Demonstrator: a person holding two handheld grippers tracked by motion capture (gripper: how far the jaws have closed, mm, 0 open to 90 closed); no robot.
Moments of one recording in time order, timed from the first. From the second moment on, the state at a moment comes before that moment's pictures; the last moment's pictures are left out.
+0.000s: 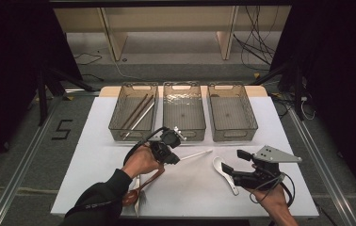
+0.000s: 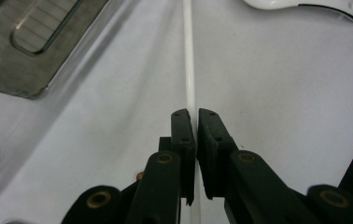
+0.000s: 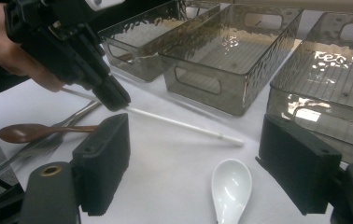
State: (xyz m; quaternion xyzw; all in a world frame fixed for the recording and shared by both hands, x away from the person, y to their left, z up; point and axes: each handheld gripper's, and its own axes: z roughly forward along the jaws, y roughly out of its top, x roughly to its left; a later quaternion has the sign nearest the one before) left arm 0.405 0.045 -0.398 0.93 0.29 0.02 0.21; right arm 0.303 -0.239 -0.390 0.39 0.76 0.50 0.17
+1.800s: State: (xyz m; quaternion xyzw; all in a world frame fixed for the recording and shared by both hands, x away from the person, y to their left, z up) left arm 0.530 0.230 -0.351 0.77 0.55 0.12 0.29; right arm 0.304 -0.240 -0.391 0.39 0.76 0.50 0.17
